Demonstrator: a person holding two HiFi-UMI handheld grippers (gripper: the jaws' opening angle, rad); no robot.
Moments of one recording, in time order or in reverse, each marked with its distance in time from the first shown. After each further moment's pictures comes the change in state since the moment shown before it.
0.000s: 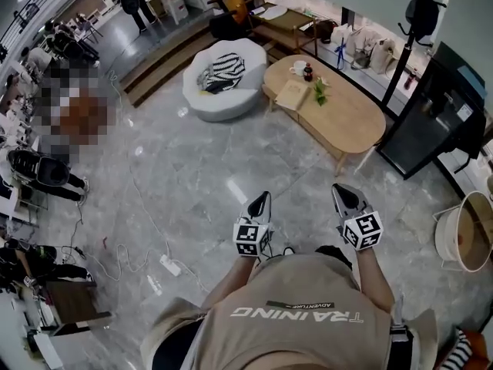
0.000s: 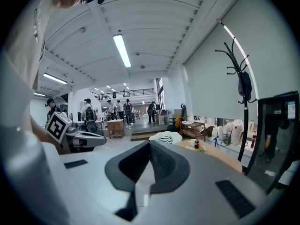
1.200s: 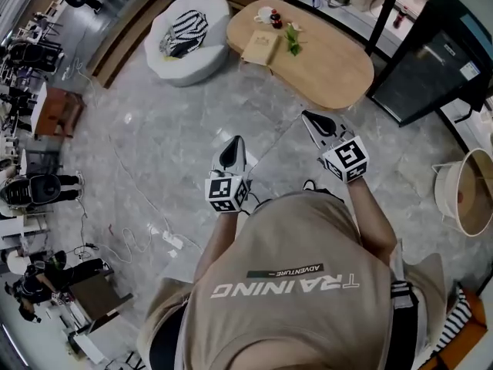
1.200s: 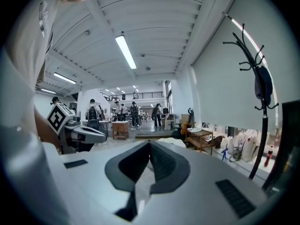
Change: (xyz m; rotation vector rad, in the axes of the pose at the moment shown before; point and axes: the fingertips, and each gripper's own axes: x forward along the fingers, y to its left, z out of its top) left arm 0.162 0.020 0.062 0.022 0.016 0.023; right arm 0.124 -0.138 0.038 -0.074 -0.034 0.125
